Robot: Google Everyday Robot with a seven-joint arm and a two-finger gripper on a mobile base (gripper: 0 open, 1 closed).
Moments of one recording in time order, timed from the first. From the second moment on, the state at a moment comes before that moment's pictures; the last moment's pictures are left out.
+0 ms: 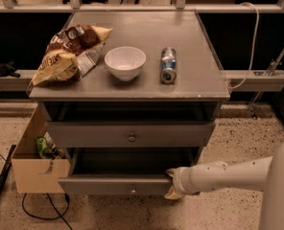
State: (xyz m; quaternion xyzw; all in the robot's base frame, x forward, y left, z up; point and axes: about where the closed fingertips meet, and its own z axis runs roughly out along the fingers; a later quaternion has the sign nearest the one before) arm 0.503 -0.114 0.404 -0.67 0.70 0.04 0.25
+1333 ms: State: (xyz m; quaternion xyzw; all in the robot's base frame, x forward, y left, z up) arm 0.460 -0.130 0.411 -0.64 0.72 0.05 0.25
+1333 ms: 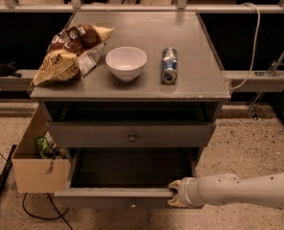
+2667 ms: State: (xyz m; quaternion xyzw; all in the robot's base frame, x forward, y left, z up) arm 0.460 -0.130 0.410 -0.64 0.72 0.05 0.25
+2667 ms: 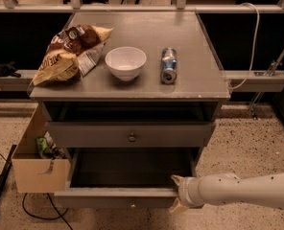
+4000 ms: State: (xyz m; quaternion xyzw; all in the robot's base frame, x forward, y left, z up) arm 0.447 -0.131 0.411 -0.65 0.72 0.06 0.25
